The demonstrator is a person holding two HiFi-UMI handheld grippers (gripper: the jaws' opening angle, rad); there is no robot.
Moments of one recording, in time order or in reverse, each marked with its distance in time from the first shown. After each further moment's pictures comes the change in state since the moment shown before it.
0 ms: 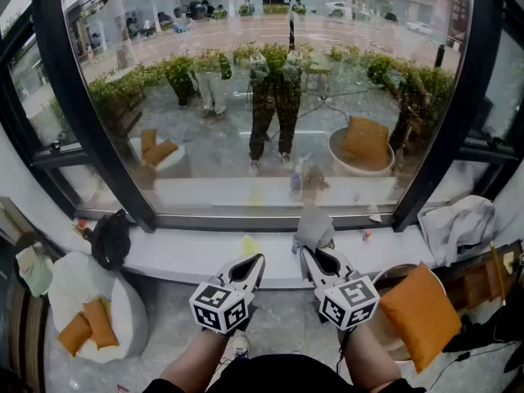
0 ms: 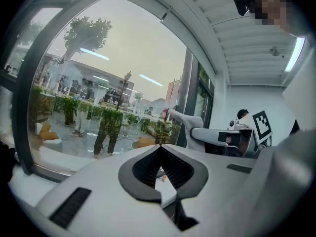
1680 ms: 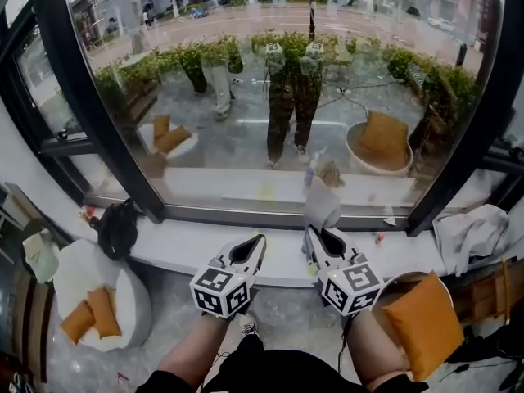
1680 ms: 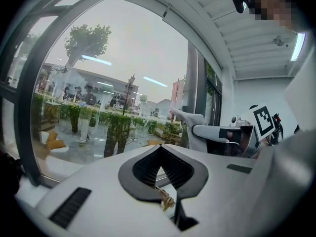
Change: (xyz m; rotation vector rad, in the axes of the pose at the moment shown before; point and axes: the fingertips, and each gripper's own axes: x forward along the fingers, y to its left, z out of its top) left arm 0.043 0.051 0.031 0.045 -0.020 0.085; right arm 0.067 -0.037 0.024 -0.032 -0.026 0.024
